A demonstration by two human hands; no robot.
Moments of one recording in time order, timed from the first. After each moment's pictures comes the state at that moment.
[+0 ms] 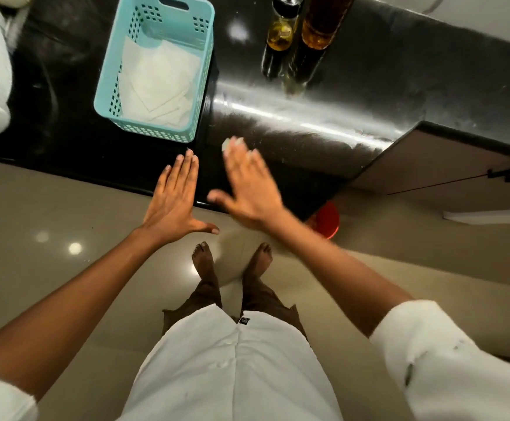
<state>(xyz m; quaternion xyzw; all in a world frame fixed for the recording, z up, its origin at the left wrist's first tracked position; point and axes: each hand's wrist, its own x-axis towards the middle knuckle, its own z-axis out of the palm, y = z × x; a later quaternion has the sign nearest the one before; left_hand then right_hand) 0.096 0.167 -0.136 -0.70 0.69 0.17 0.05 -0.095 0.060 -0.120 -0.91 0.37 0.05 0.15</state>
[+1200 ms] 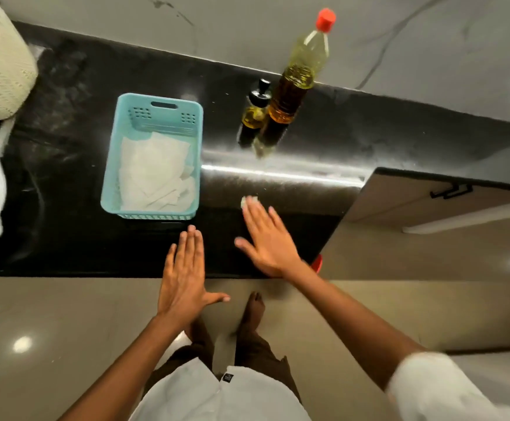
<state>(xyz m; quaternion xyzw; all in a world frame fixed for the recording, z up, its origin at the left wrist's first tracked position) 0.105 0.167 -0.149 -0.70 0.69 0.17 0.02 -0.099 0.039 -0.118 -0.87 0.47 0.07 0.12</state>
